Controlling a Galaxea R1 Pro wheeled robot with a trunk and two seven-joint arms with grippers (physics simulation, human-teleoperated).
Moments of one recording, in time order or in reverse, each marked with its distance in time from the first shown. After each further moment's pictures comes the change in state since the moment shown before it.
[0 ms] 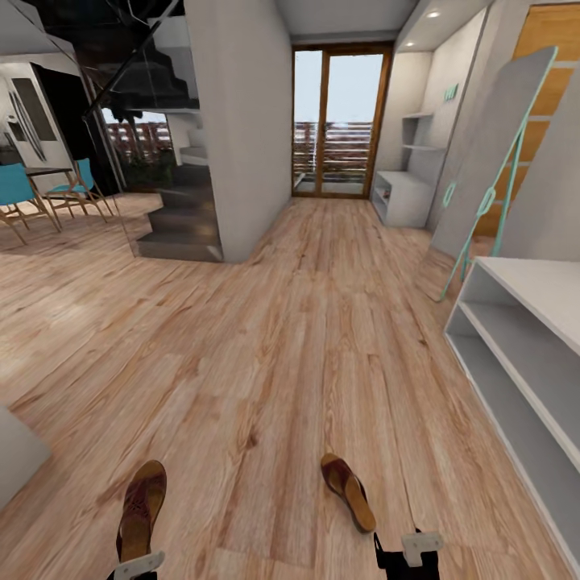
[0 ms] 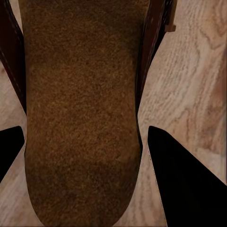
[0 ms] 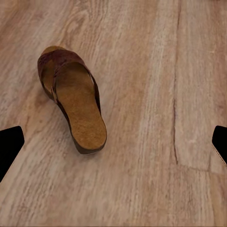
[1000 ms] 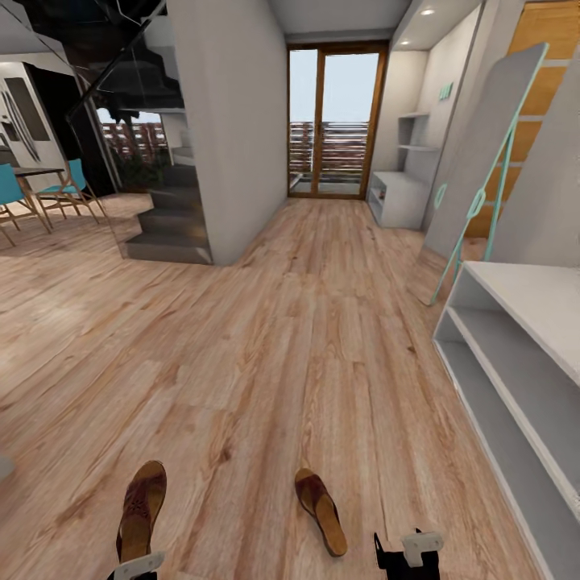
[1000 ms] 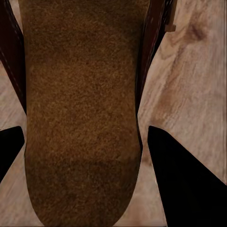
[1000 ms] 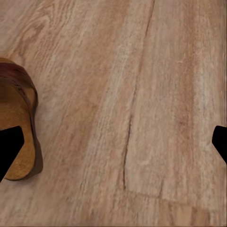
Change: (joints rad) left arm 0.000 0.000 0.000 0.001 0.001 0.000 0.000; right arm 0.000 -0.002 0.000 0.000 0.002 0.002 0.002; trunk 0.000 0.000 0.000
